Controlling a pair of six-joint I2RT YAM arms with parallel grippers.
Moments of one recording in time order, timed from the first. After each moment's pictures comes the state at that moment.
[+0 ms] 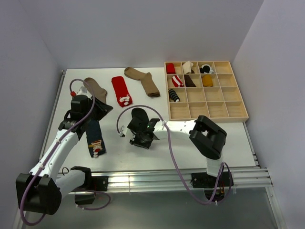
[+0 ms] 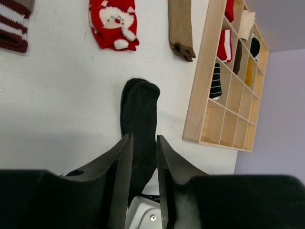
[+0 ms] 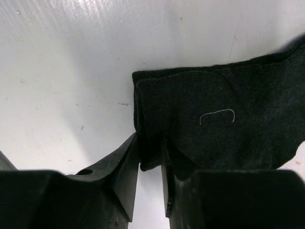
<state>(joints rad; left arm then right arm) -0.17 1.04 0.76 -0.25 0.17 -0.89 1.06 1.87 1.21 -0.53 -0.05 -0.25</state>
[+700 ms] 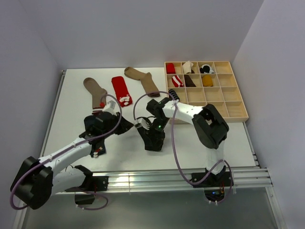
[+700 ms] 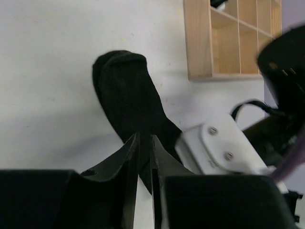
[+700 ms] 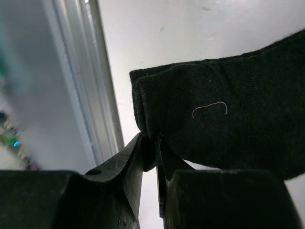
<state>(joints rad) -0.54 1.09 0.50 0.09 0.07 -0.86 0.73 1.91 1.32 -1.03 -0.72 -0.62</state>
